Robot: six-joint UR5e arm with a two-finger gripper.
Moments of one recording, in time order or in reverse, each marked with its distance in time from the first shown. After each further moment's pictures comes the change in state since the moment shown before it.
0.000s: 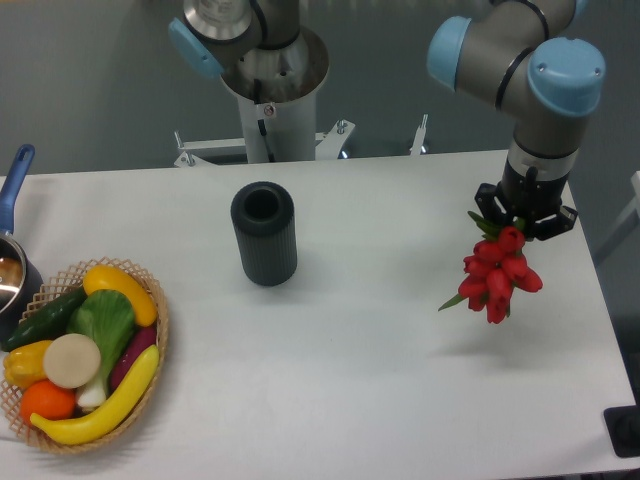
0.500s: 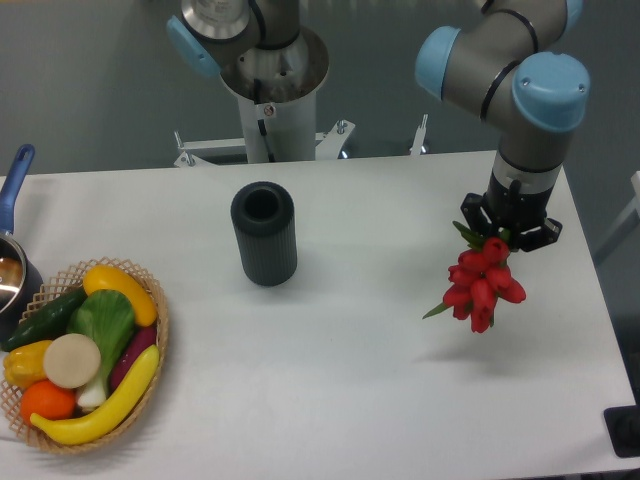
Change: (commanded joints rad) arm -0.015 -0.034 -0.002 0.003 0.002 -0.038
